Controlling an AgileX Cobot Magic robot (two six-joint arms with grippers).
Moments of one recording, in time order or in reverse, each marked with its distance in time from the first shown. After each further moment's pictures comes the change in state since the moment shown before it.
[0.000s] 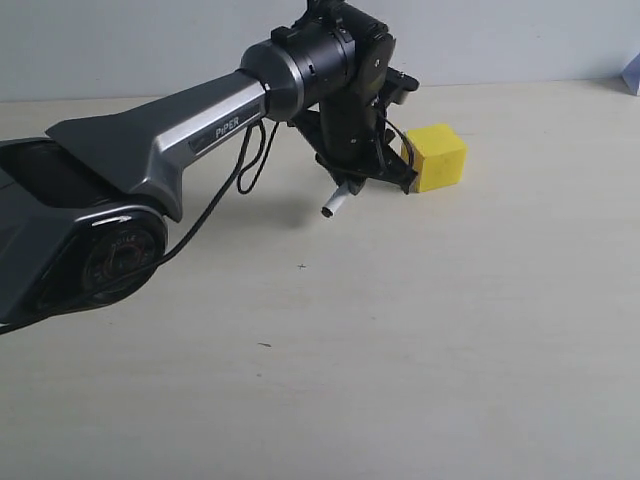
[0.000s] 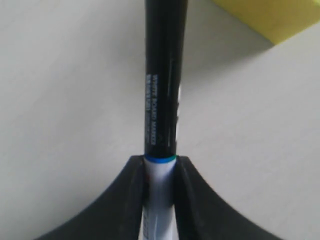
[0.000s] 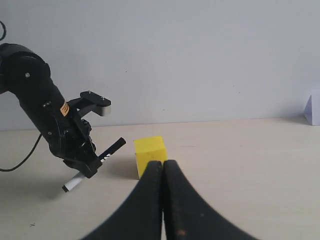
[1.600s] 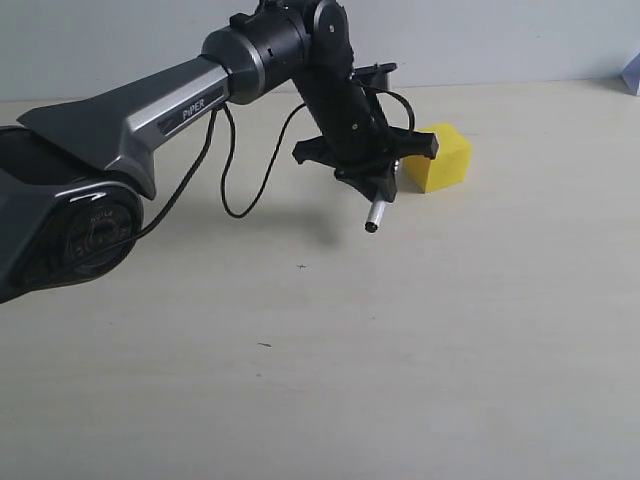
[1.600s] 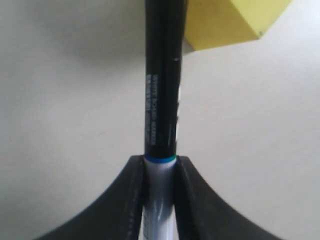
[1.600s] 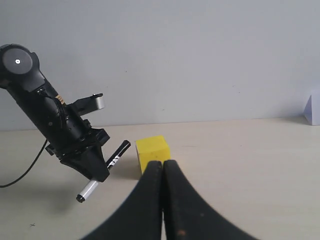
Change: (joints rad) left arm 0.096 0.001 0.000 -0.463 0.000 -0.089; right arm 0.000 0.000 0.000 0.000 0.000 0.000
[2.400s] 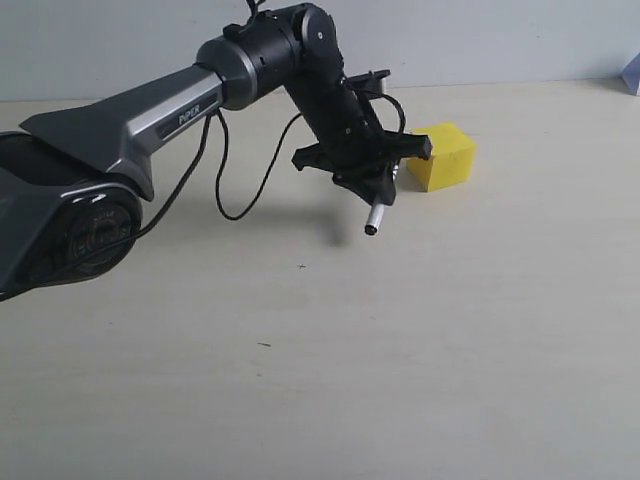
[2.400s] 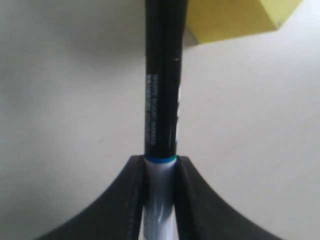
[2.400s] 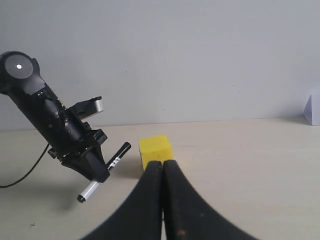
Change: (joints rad) left arm 0.030 0.029 -0.011 -0.077 -0.003 0.061; right arm 0.000 0.000 0.000 0.000 0.000 0.000
